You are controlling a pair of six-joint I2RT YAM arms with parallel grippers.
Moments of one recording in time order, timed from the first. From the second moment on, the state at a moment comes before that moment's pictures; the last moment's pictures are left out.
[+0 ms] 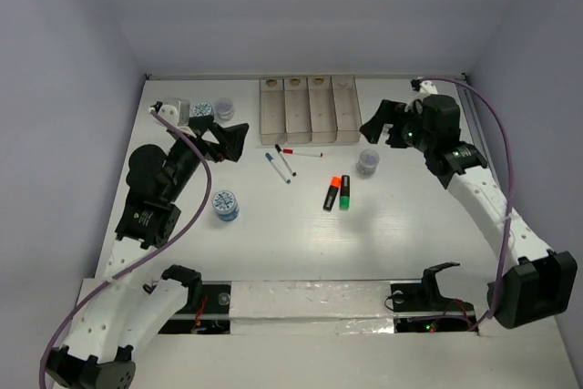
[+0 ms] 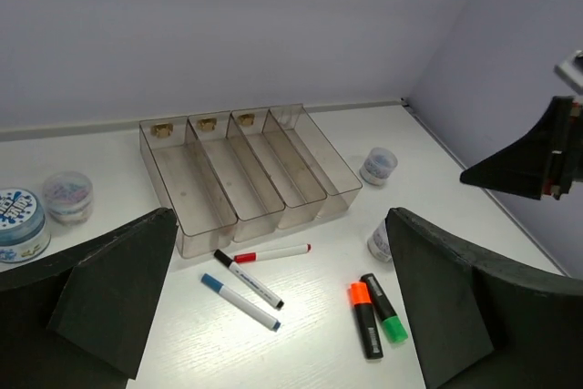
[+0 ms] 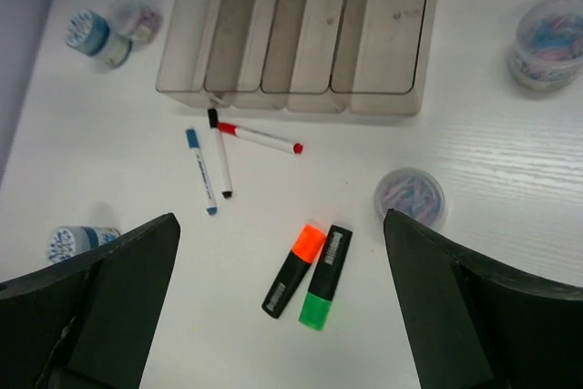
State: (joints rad) left arm -0.32 0.74 0.87 -0.02 0.16 -0.31; right arm 0.22 1.16 1.06 -0.29 -0.22 0.40
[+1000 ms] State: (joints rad) left arm -0.33 0.68 0.83 -0.02 0.14 -0.29; right arm 0.34 1.64 1.10 -0.43 0.15 0.33
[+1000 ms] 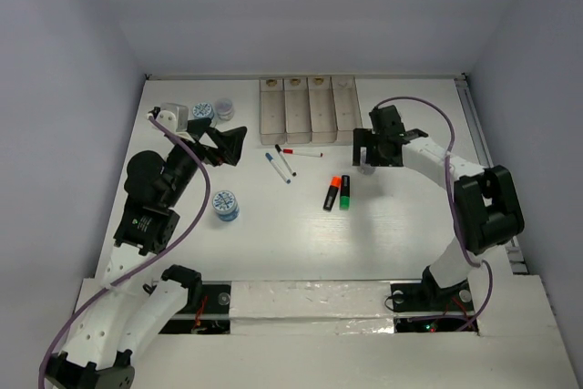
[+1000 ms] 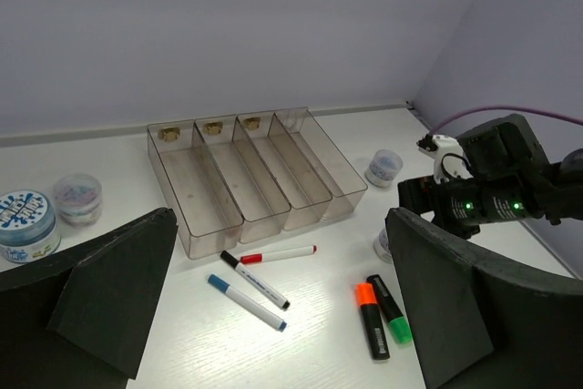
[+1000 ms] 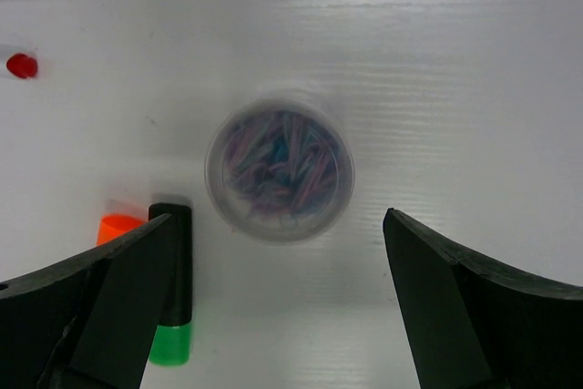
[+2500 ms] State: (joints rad) left arm -0.33 0.78 0.83 -0.02 0.14 -0.28; right arm 0.35 2.38 2.23 -0.35 0.23 0.12
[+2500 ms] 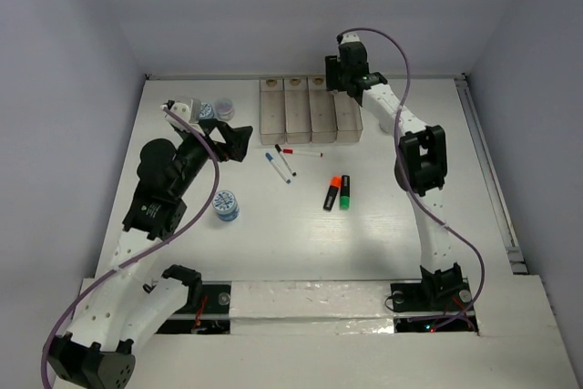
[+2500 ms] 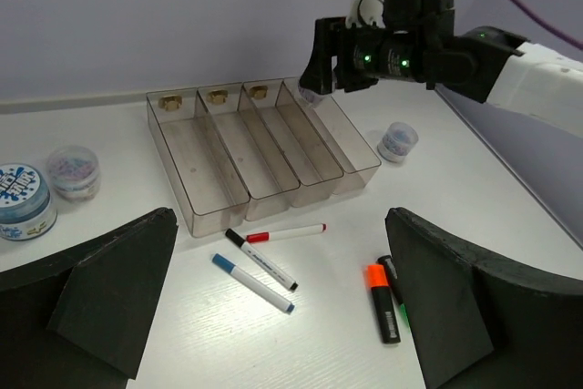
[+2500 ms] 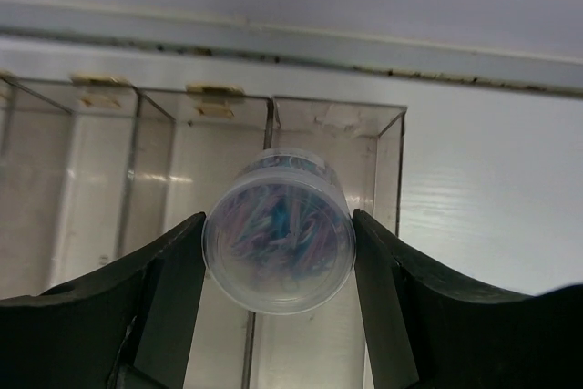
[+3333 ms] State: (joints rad) left arm -0.33 0.84 0.83 -0.02 0.13 -0.26; right arm 0.30 2.50 2.27 -0.28 0.22 0.13
